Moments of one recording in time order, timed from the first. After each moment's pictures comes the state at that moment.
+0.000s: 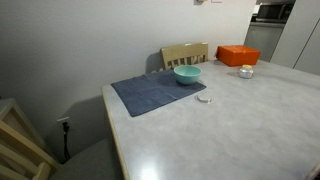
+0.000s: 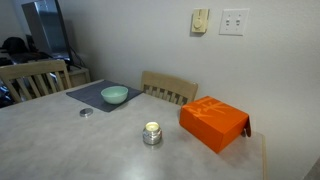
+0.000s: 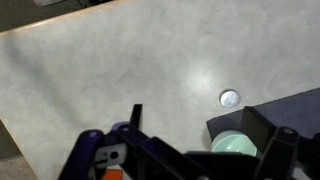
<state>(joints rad) 0.01 -0.57 0.08 -2.28 0.05 1.76 0.31</state>
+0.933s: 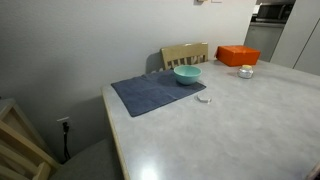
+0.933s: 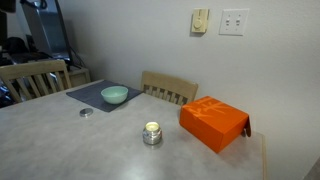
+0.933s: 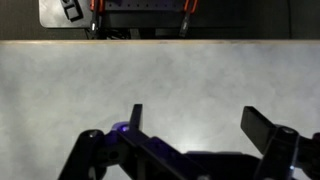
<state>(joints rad) 0.06 -0.32 0.06 -2.28 0.06 1.67 0.09</state>
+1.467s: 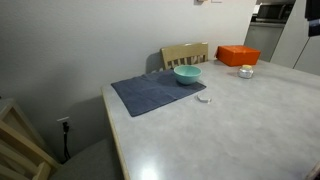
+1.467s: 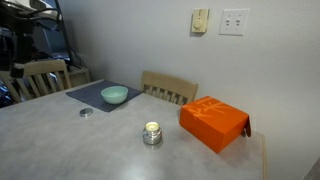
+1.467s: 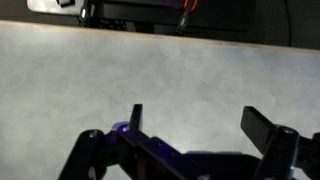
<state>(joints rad) 0.09 -0.18 0.08 -2.25 0.07 1.75 0.05</state>
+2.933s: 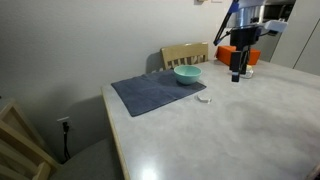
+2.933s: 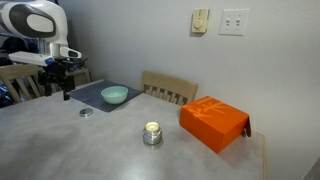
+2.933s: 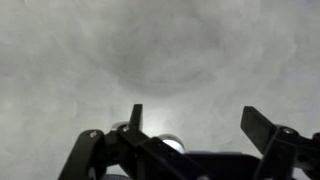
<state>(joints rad) 0.20 0.30 0.15 -2.07 -0.01 2.20 -0.03</state>
